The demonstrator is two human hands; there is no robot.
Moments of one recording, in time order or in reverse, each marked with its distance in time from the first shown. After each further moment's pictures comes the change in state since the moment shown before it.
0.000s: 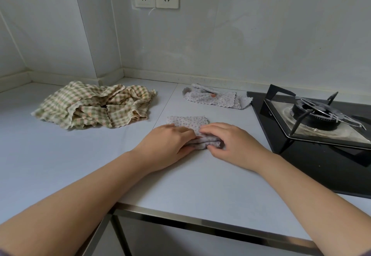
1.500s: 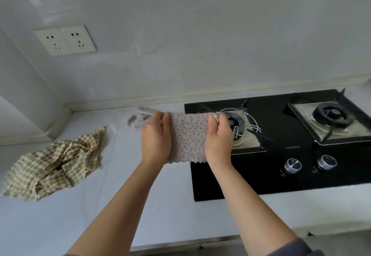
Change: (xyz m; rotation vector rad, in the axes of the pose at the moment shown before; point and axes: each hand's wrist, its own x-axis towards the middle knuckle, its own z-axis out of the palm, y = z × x) left_hand 0.220 0.126 -0.142 -0.729 0.262 -0.812; right_hand -0.019 0.014 -0.210 0.593 0.853 0.828
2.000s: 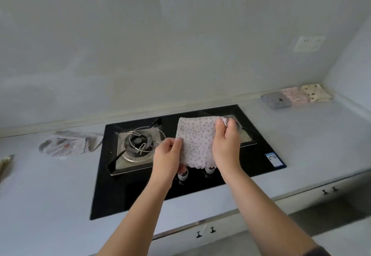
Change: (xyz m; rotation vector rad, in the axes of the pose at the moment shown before) left_hand -0.136 0.227 0.196 -0.527 -0.419 -0.334; right_hand 0.092 -0.012 -0.331 -0.069 0.139 0.009
